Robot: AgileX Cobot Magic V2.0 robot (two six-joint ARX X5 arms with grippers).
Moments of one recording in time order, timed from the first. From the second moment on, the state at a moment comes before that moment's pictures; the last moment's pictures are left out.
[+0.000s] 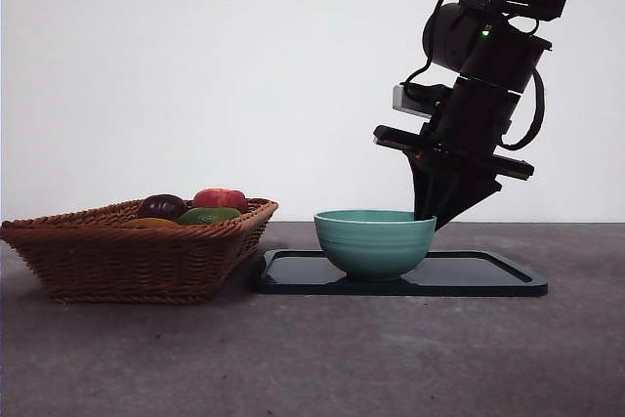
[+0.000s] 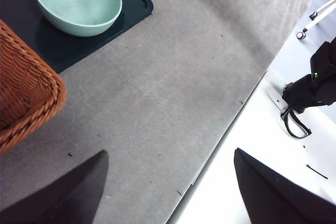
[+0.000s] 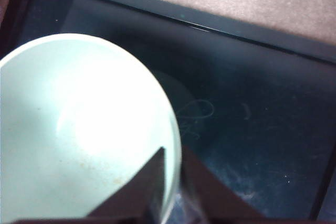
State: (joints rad) left arm -0.40 0.93 1.01 -0.91 0.63 0.11; right arm 0.35 1.87 1.35 -0.53 -0.19 0.16
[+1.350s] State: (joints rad) left arm -0.40 0.93 1.01 -0.91 0.63 0.11; right arm 0.56 1.22 1.01 -0.72 -0.21 0.11
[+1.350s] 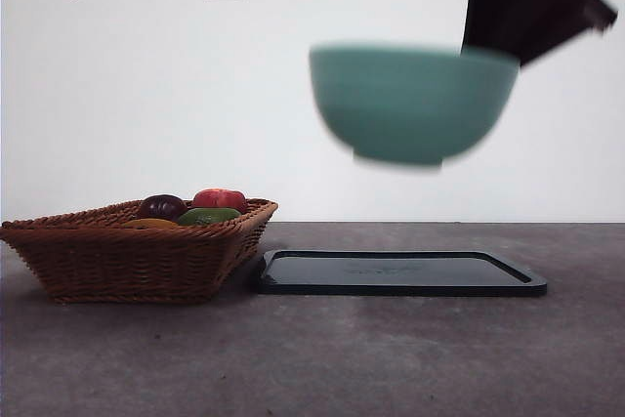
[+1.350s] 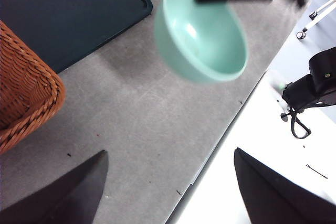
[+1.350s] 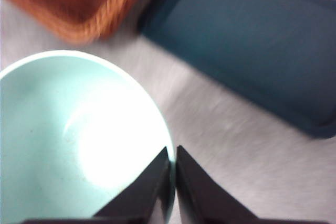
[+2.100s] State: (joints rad) left arm -0.40 0.93 1.01 -0.91 0.63 0.11; right arm 0.67 1.43 0.83 -0.45 -0.13 0.16
